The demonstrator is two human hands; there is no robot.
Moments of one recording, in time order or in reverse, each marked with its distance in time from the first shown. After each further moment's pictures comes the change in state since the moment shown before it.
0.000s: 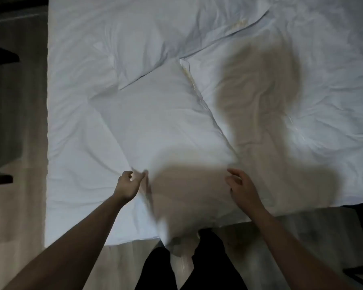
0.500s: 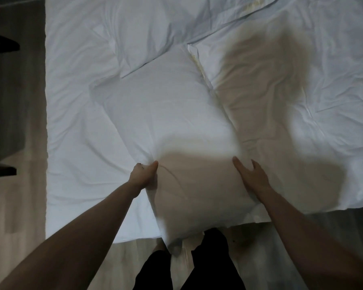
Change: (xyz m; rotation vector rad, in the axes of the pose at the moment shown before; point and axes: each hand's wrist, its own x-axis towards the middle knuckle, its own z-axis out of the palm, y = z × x) left_hand 0.042 0.015 0.032 -0.084 -0.002 -0.110; right_hand 0.064 0.007 0.004 -0.164 0.026 0.248
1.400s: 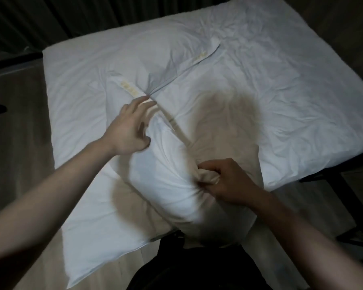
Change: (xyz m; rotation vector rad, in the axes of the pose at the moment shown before) left_hand -0.211 0.155 -0.161 0.725 0.039 1.322; right_hand -0.303 -0.077 -0.034 -0.184 -0.022 -0.910
